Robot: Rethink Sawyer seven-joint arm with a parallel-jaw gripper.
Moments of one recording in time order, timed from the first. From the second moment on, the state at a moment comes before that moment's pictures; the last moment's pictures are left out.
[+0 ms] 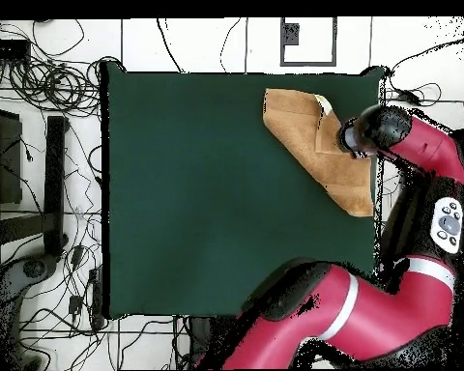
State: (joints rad) arm -0.48 -0.04 -0.11 0.65 -0.03 0.93 2.58
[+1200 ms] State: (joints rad) arm -0.55 -0.15 0.02 0.89 -0.11 0.65 2.56
